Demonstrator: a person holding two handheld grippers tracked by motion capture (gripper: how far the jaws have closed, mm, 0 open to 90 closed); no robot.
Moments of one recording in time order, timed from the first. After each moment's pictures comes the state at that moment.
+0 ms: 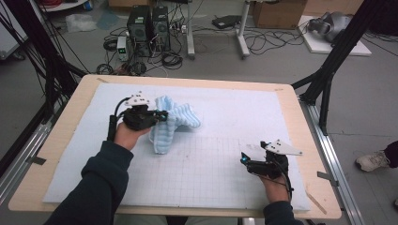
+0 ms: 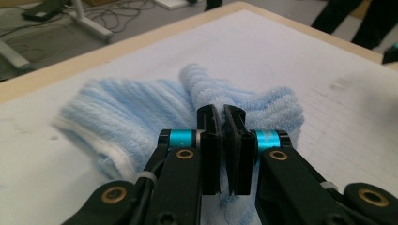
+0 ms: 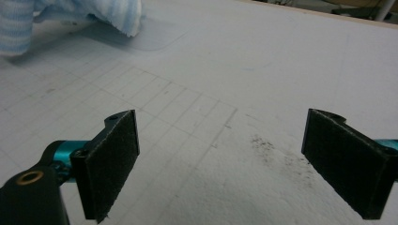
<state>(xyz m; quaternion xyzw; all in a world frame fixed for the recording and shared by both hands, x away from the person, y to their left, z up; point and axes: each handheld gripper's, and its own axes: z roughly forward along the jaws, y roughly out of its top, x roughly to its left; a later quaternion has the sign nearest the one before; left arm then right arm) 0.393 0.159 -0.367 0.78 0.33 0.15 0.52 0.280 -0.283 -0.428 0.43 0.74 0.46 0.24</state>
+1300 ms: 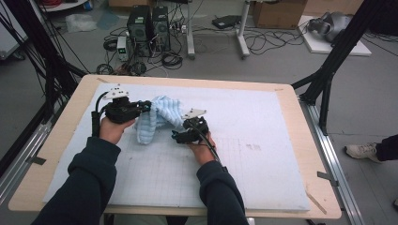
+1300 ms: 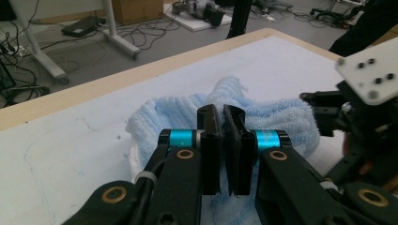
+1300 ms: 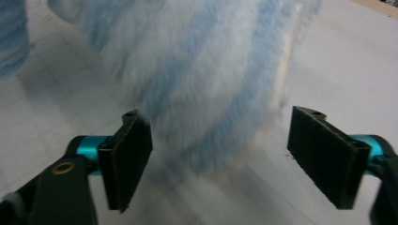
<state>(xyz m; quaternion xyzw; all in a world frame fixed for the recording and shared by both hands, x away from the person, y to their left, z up) 0.401 0.199 -0.361 0.75 0.35 0.18 0.54 0.410 -0.063 -0.445 0.33 0.83 0.41 0.18</state>
